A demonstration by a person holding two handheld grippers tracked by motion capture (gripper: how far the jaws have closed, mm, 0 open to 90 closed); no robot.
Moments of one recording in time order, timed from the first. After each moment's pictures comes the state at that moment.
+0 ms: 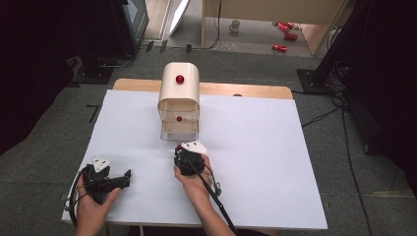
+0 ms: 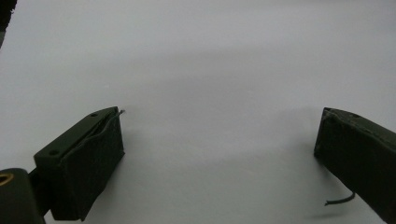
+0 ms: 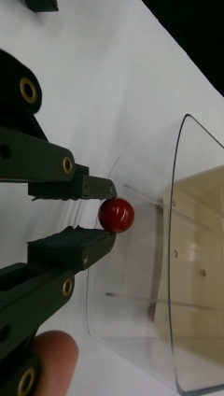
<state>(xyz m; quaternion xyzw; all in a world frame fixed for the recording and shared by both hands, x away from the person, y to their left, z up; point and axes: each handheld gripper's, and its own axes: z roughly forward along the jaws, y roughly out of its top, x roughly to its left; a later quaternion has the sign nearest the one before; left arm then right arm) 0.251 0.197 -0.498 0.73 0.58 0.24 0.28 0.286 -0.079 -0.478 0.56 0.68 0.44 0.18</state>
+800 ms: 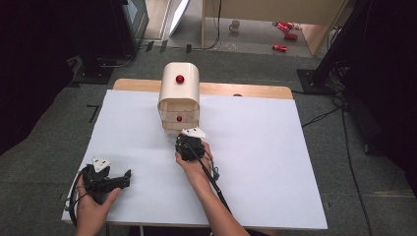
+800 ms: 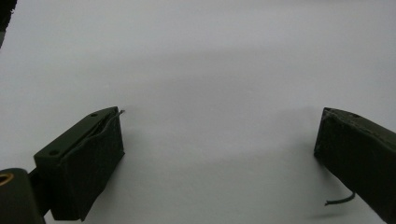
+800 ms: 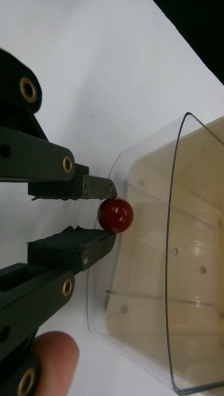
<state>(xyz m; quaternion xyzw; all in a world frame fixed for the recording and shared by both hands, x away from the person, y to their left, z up) 0.251 0.197 -0.498 0.73 0.58 0.24 0.28 0.328 -0.080 -0.475 0.56 0.68 0.43 0.19</state>
